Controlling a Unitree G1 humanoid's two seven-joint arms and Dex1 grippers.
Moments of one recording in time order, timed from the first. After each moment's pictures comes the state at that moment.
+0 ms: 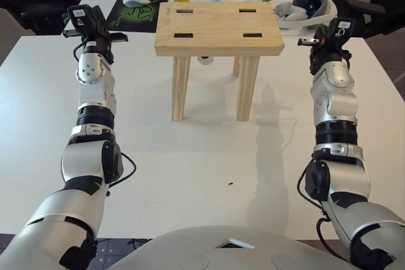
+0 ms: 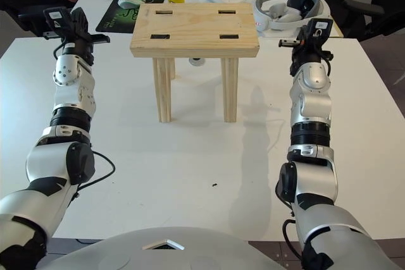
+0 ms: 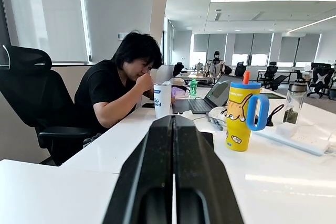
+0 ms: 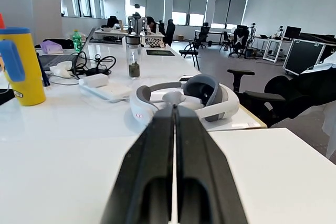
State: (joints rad) left arm -0.91 0.32 0.26 1.02 -0.14 -0.35 -0.08; right arm -0.72 -0.34 -0.26 0.61 0.13 0.07 0.02
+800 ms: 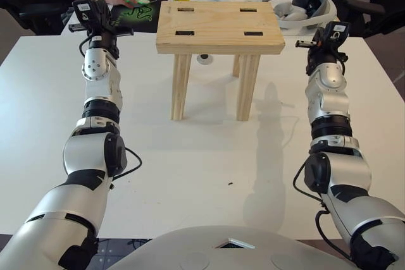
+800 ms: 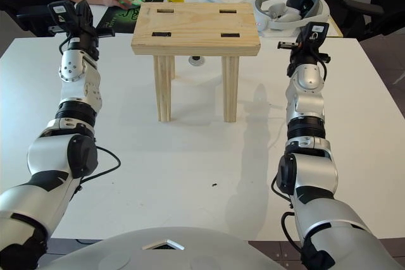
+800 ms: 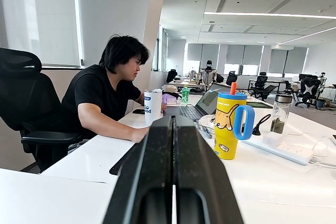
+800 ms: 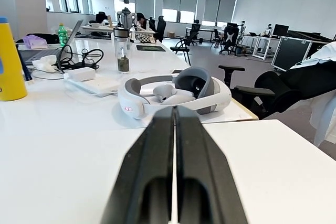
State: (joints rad) left arm -0.94 0.29 0.26 1.09 -0.14 -0.42 -0.09; right arm -0.76 -0.34 -0.25 0.80 0.09 -0.05 -0.02
